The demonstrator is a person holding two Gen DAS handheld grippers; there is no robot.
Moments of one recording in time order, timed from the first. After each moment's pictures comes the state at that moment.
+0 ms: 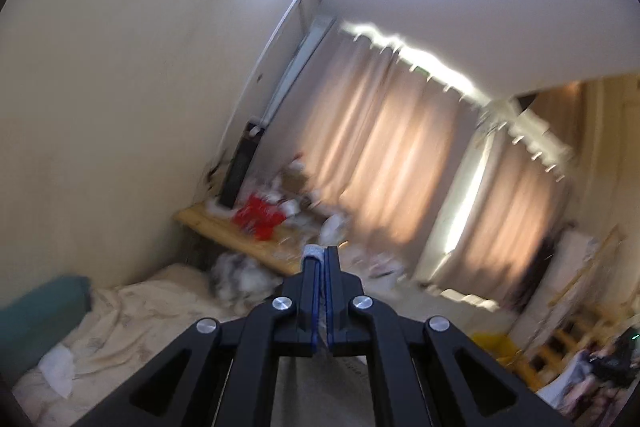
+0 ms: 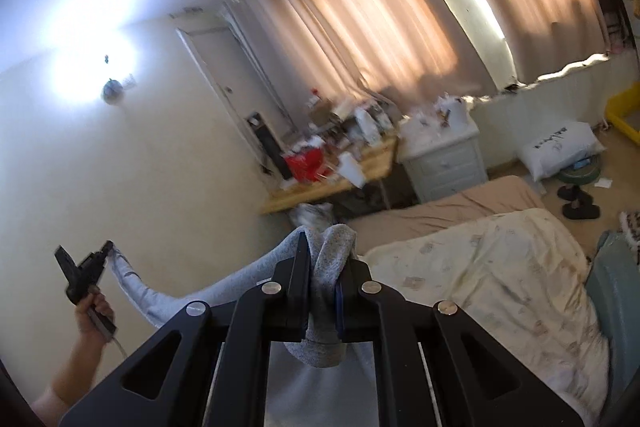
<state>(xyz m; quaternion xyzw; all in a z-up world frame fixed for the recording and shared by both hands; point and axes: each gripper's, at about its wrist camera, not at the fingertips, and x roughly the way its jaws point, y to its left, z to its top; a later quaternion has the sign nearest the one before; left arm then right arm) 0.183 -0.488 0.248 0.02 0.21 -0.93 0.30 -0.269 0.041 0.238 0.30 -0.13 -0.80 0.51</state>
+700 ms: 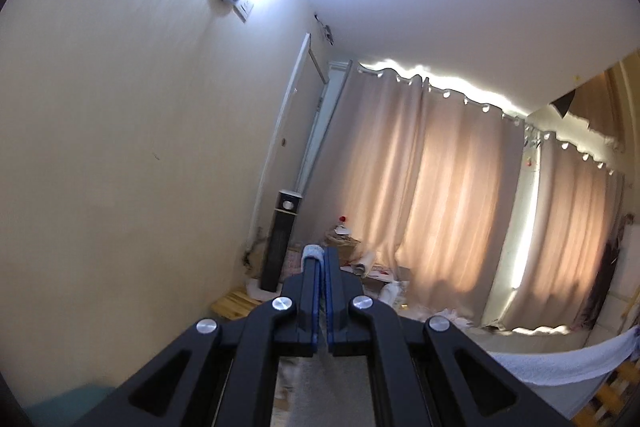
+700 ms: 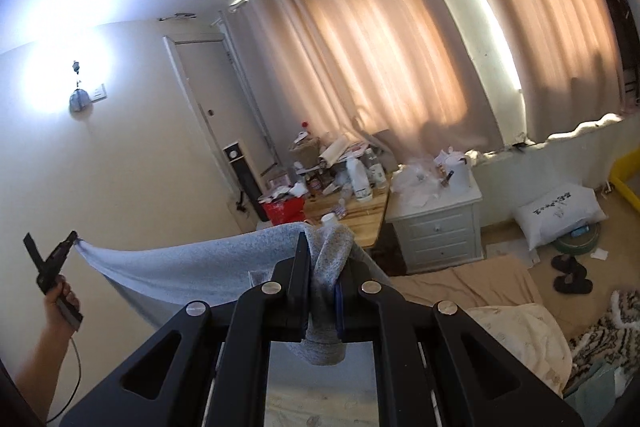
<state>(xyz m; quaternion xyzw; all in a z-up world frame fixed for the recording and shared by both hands) 0.108 -0.583 0.332 -0.04 0.11 -0.91 0.39 -0.379 -0.067 0.336 0.23 -0.09 -0.82 0.51</state>
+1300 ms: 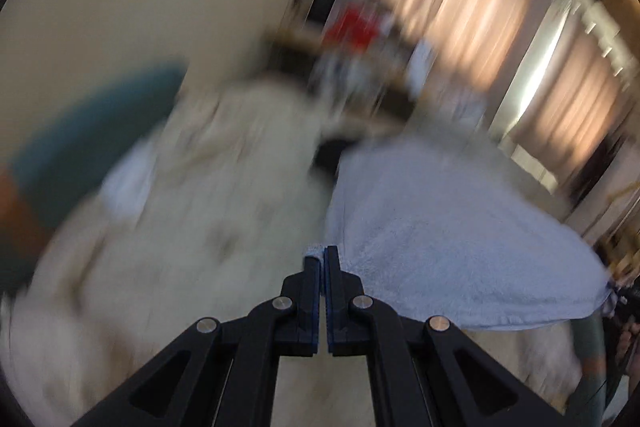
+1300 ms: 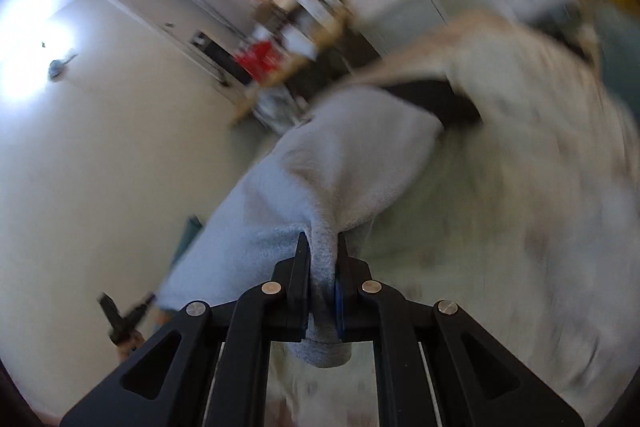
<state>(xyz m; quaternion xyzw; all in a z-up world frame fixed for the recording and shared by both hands) 0.364 -0.468 -0.129 0.33 0.30 -0.84 0.31 -0.175 0.088 -0.058 0.50 -0.15 -0.71 0.47</state>
